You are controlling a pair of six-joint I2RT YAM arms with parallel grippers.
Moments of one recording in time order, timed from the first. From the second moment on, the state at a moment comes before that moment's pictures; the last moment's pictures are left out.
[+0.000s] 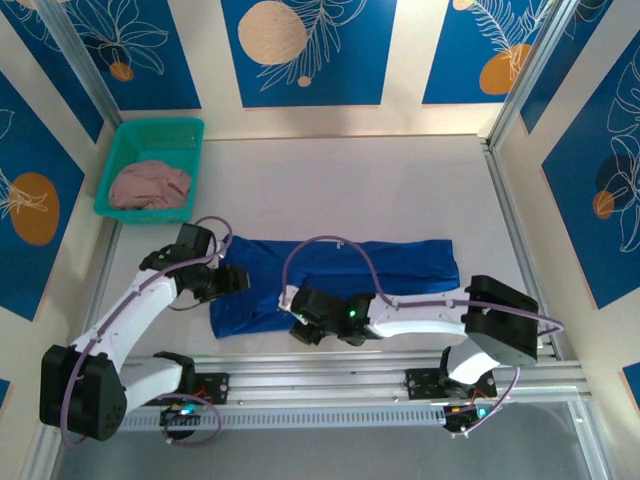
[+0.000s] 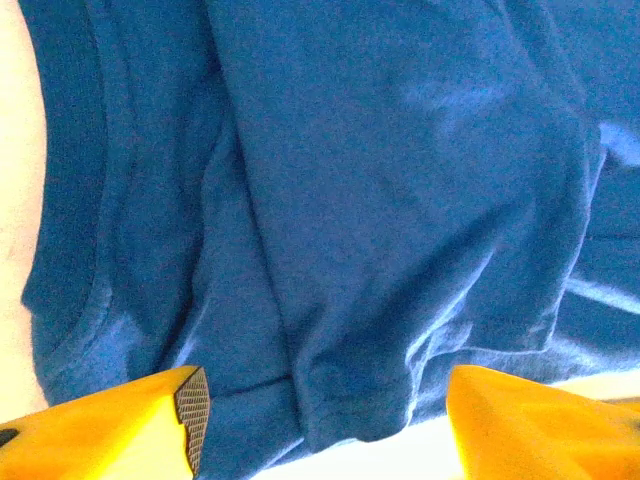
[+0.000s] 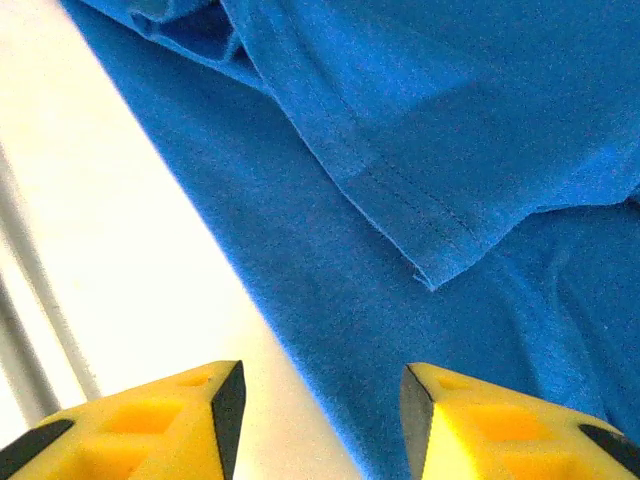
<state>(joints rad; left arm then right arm) -0.26 1.11 0.73 -0.82 0.29 -0.47 1.23 1.50 0.81 -0.25 0.13 0.14</state>
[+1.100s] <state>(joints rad) -0.35 1.40 0.69 -0.60 0.27 -0.48 0.98 1.81 1.00 -0.23 -0.18 0.55</state>
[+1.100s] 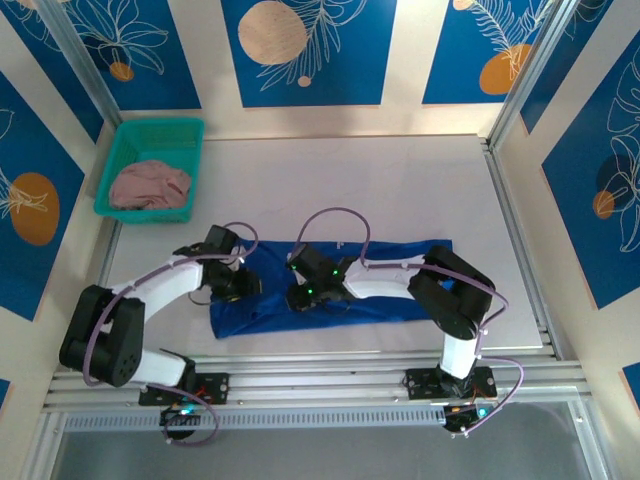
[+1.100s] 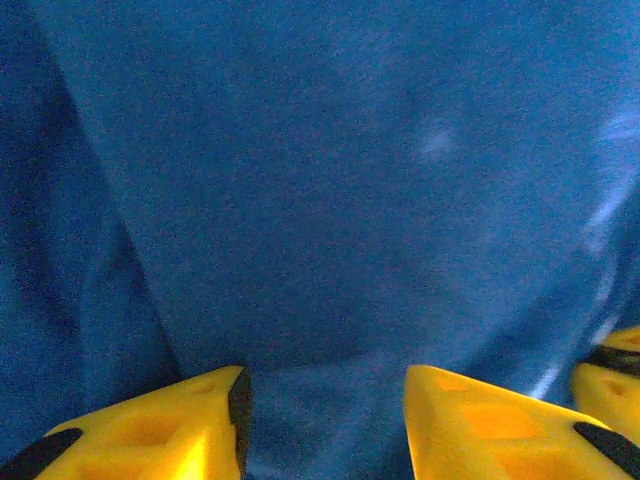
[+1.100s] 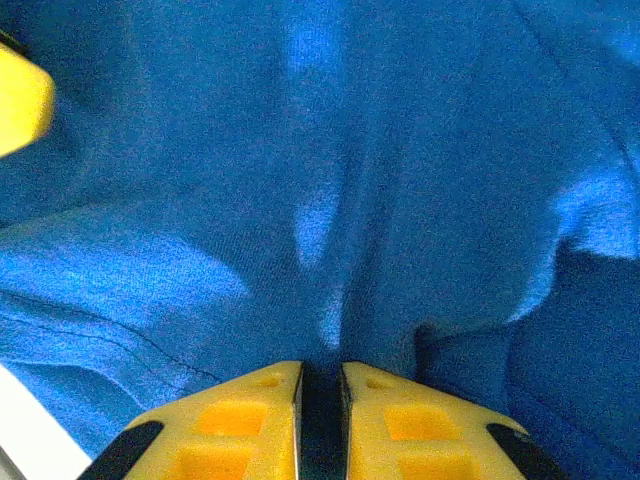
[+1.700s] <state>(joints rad) -0.23 1.24 0.72 -0.64 0.01 -0.45 0.87 1.67 1.00 -0.18 -0.30 0.56</state>
